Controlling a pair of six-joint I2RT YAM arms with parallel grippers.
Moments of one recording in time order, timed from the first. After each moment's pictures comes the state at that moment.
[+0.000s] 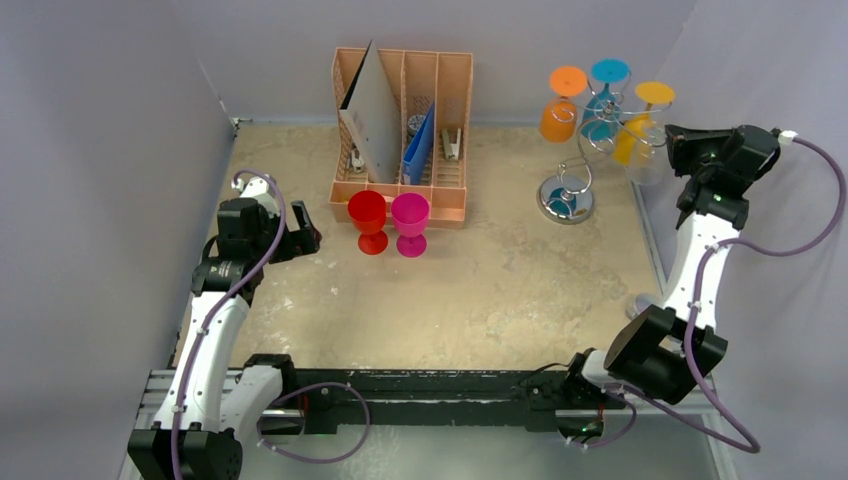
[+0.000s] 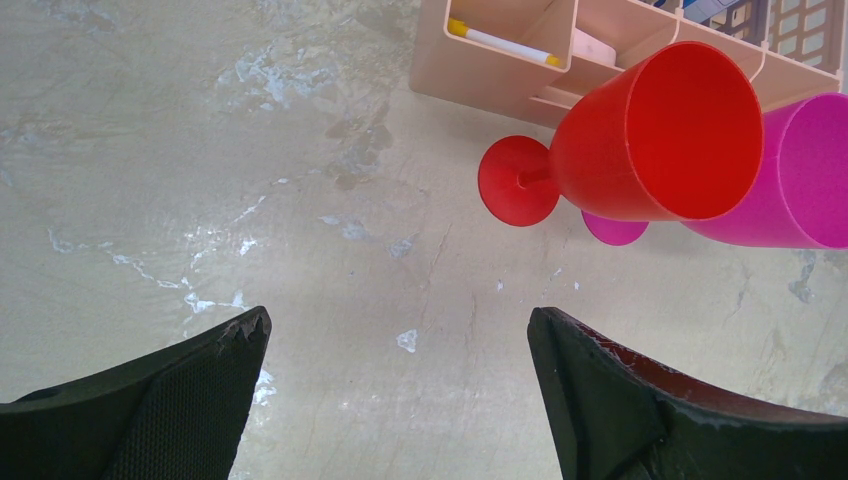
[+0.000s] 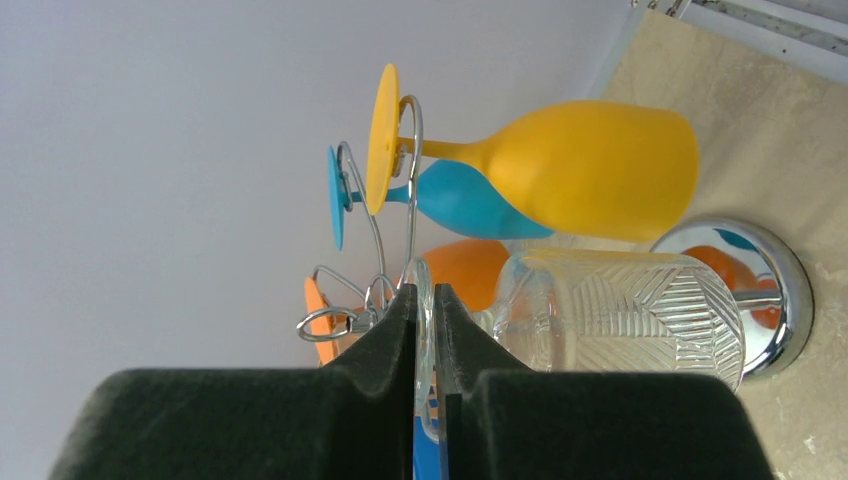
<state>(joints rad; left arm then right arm) -0.01 0.87 0.84 -0.61 0.10 -0.28 -0.54 1.34 1.33 -0.23 -0.29 1.14</state>
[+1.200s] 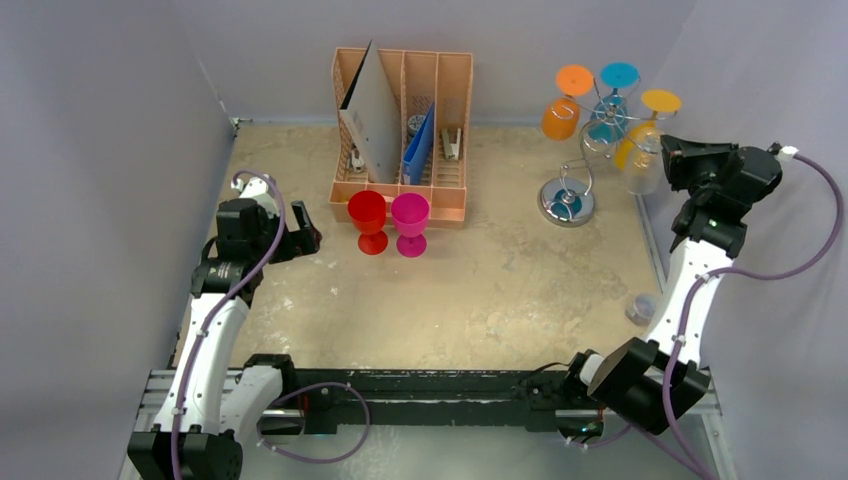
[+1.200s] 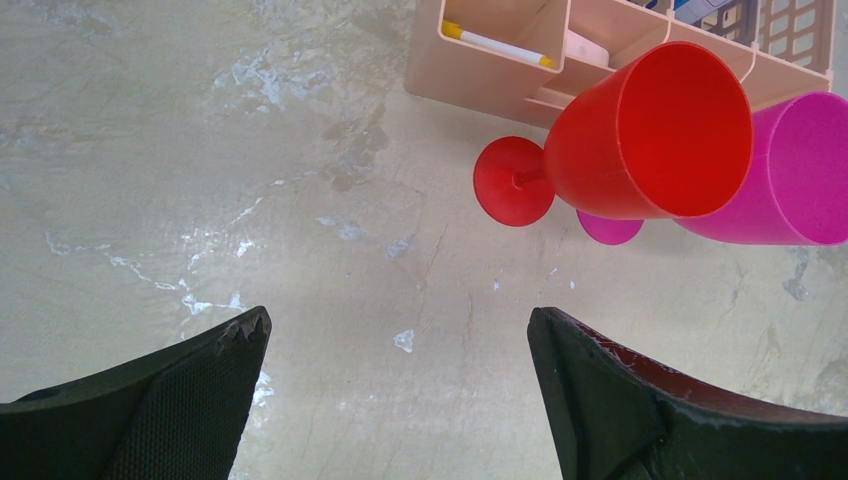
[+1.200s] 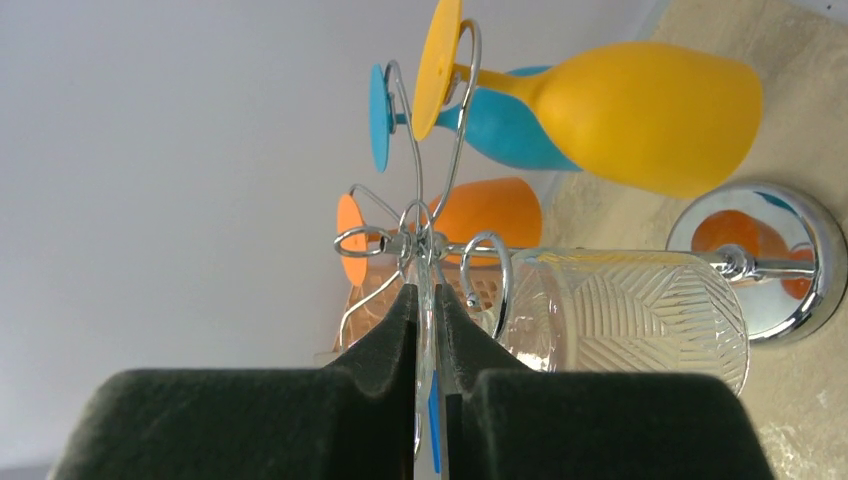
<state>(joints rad) -0.01 0.86 0.84 -0.61 0.11 -0.28 -0.58 1.18 1.21 -0.20 -0.39 1.17</state>
